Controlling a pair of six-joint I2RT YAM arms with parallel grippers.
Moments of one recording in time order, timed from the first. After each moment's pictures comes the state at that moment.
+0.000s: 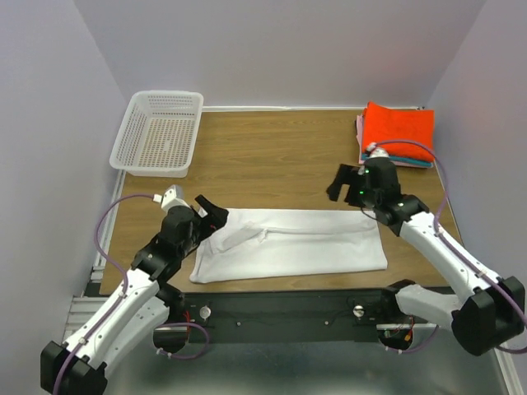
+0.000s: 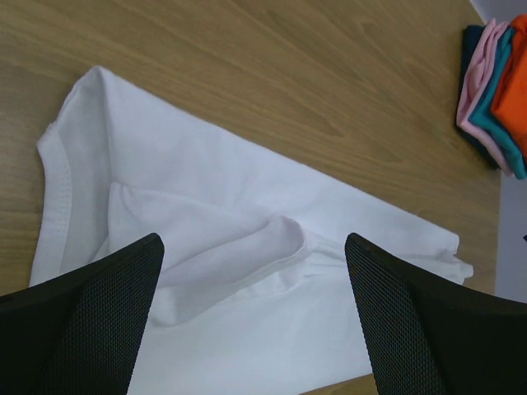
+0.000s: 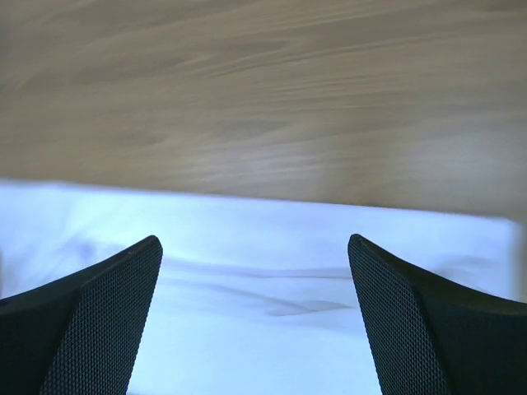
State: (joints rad) left arm -0.49 0.60 0.39 -0.30 -0.19 -0.92; right arm 0.31 1.08 0.80 -0.41 0.12 0.49
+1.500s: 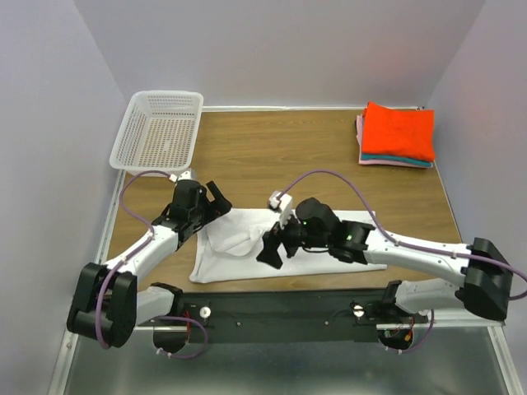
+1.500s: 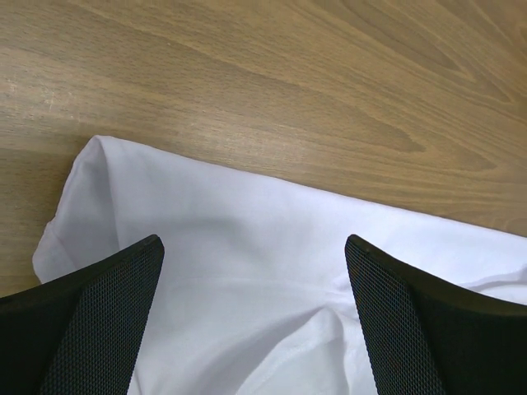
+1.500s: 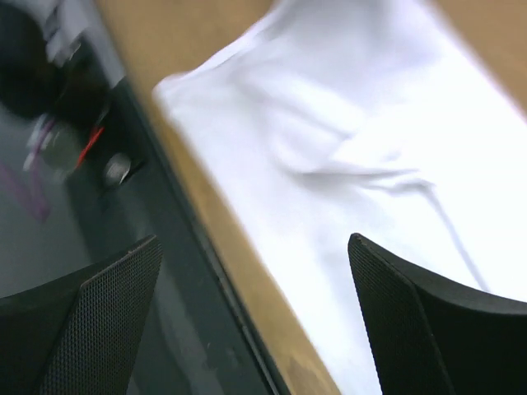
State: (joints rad) left arm -0.28 1.18 0.51 -0.02 0.03 -0.73; right arm 1.07 1.28 0.79 -0.05 -0.25 0.23
